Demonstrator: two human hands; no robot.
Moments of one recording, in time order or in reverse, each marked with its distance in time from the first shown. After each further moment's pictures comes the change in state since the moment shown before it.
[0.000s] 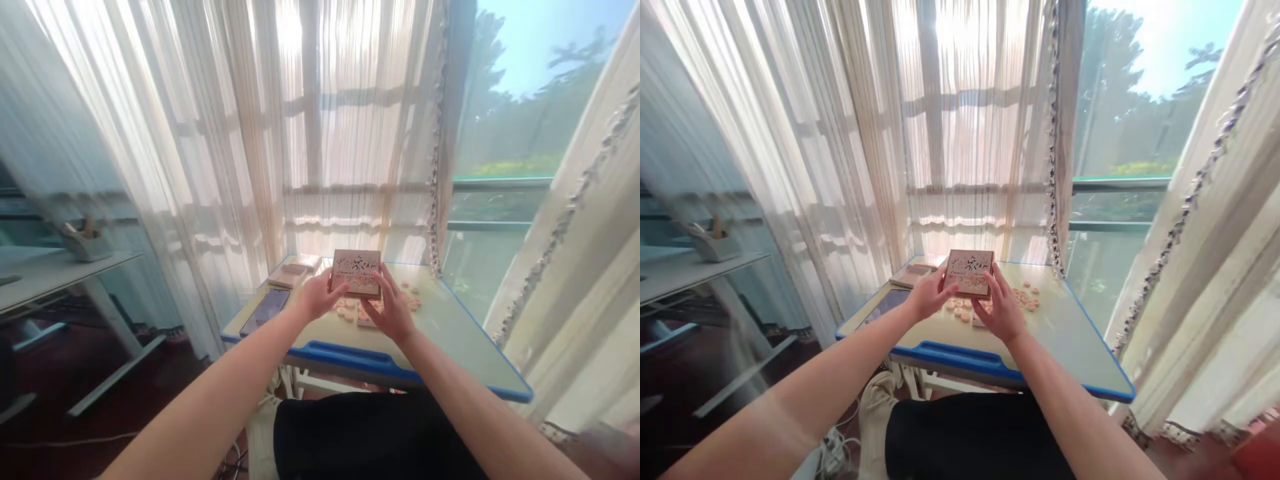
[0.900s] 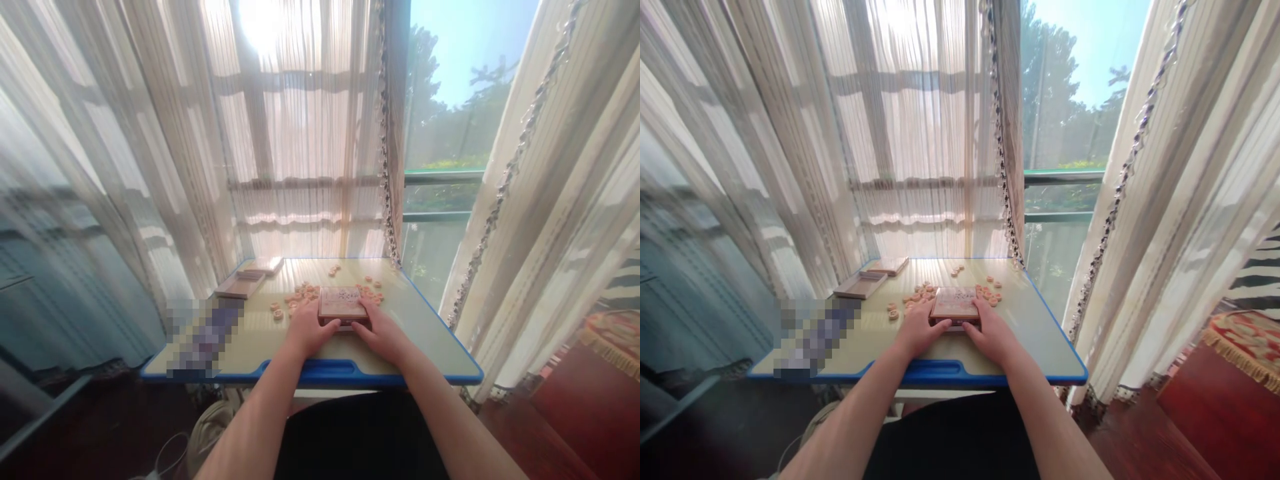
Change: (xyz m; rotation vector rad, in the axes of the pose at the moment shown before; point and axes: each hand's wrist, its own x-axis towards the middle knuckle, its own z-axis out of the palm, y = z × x) left_hand -0.005 0.000 0.105 0.075 -0.057 0.005; right_hand -0.057 0.030 -0.040 0.092 -0.502 0.618
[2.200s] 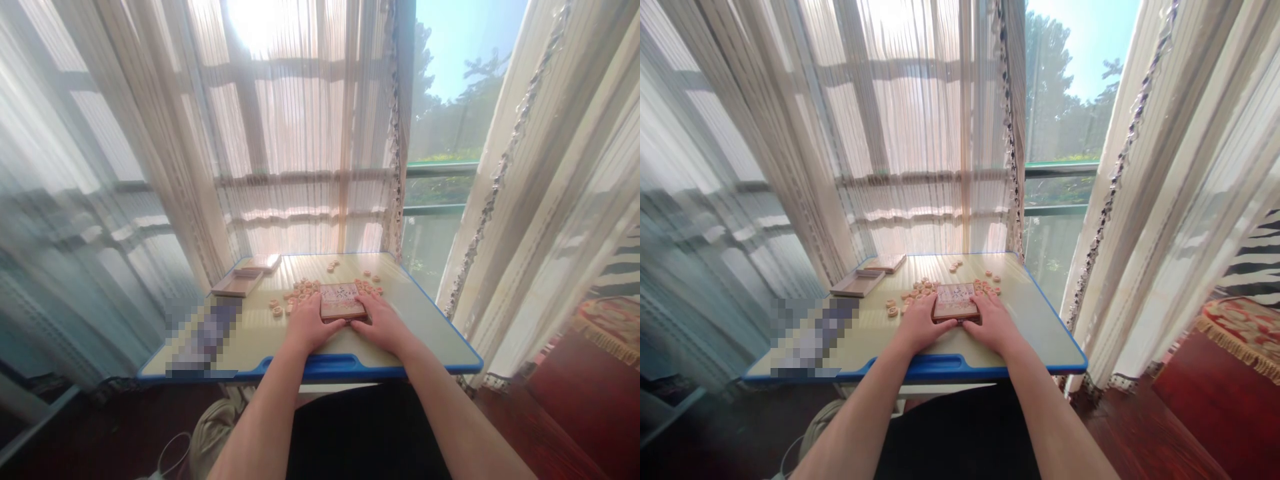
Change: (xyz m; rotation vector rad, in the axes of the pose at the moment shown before) left_hand -0.001 -0.003 0.008 0.120 0.003 -0.041; right_hand 0.006 0.004 -0.001 -0.230 -0.031 0.027
